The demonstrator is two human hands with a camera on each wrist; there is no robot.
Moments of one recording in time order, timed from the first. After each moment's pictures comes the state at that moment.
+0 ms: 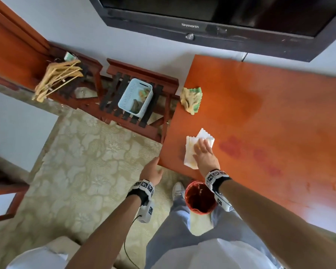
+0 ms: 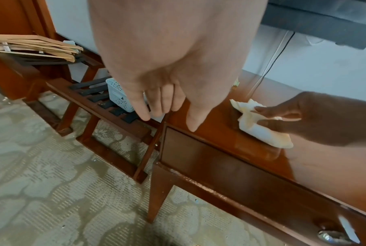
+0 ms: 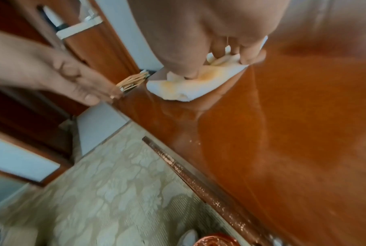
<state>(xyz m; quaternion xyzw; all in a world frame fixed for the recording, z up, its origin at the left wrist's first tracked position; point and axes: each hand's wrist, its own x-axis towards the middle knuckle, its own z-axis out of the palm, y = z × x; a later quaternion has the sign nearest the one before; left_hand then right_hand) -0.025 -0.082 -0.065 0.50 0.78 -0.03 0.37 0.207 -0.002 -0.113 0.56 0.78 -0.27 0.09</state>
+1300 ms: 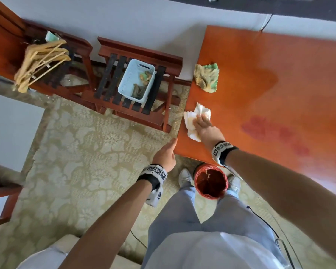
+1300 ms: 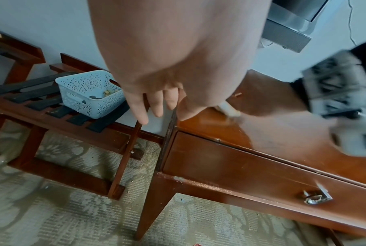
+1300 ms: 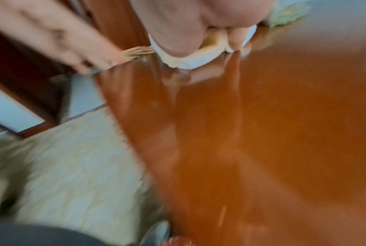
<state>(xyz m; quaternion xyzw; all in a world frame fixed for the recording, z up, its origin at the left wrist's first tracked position) -0.077 -0.072 -0.099 0.63 0.67 -0.02 0.38 0.132 0.030 -0.113 0.49 0.84 -0.19 0.13</state>
